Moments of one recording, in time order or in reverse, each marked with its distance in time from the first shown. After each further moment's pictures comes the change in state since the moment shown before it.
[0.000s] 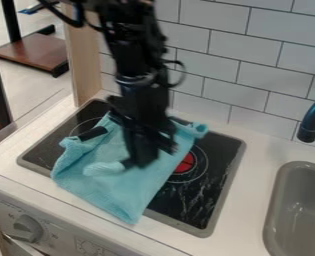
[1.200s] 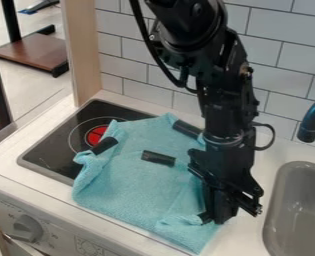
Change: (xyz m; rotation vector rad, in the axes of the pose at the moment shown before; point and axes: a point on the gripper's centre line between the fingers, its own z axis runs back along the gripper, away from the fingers) arm 0.034 -0.080 -0.060 -0.113 0.047 -0.156
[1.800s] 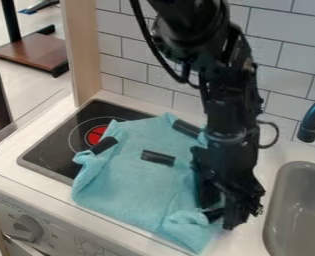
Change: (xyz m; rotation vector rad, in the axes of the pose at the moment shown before) arm -0.003 -0.005 0.011 -0.002 0.012 -0.046
